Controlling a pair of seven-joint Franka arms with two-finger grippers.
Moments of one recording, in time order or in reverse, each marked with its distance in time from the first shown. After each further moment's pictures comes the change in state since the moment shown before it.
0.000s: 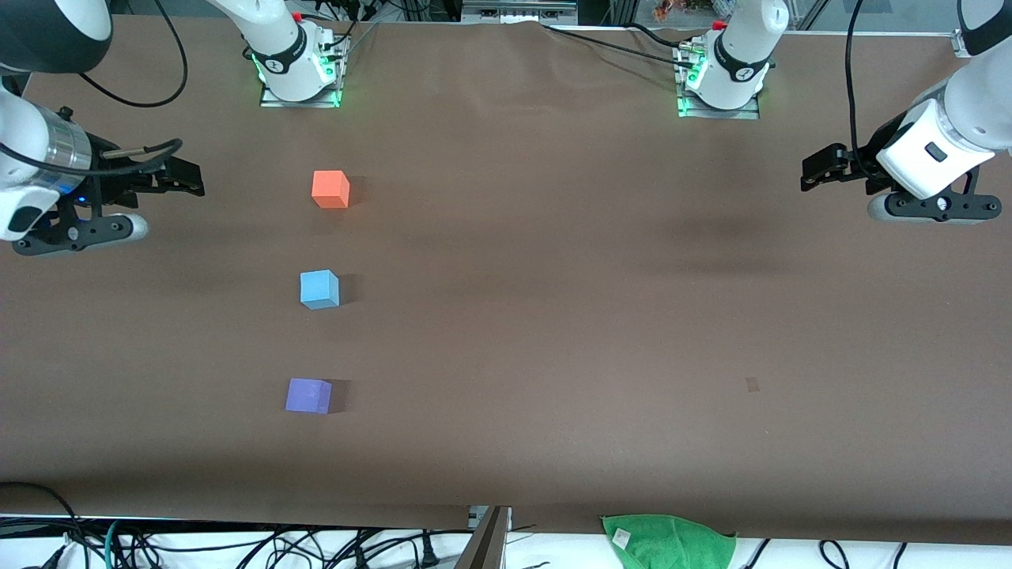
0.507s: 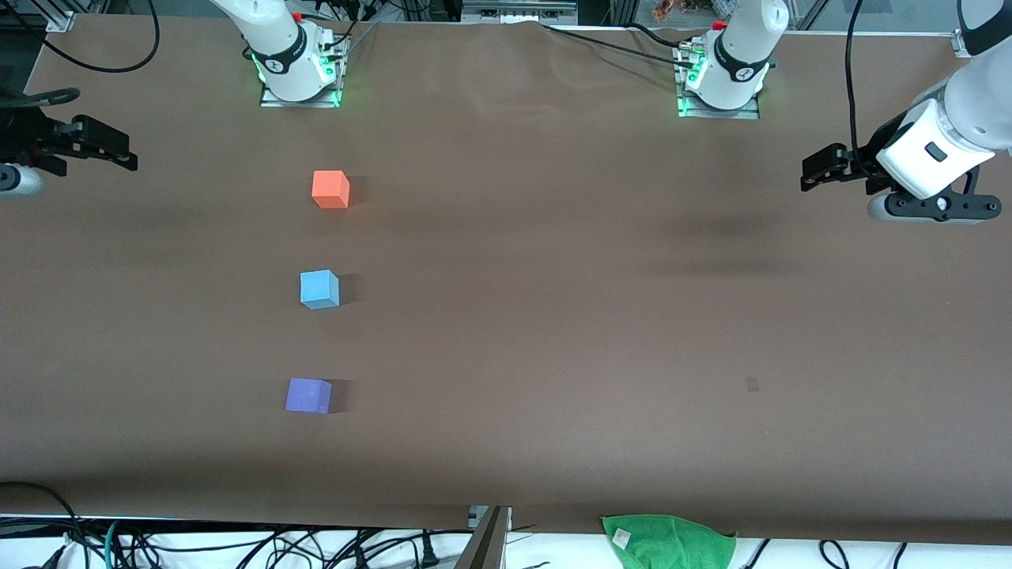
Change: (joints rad) left arm 0.000 0.000 0.000 0.000 0.000 0.000 0.000; right arm -0.120 -0.140 0.034 -0.097 -0.041 0.024 -0.003
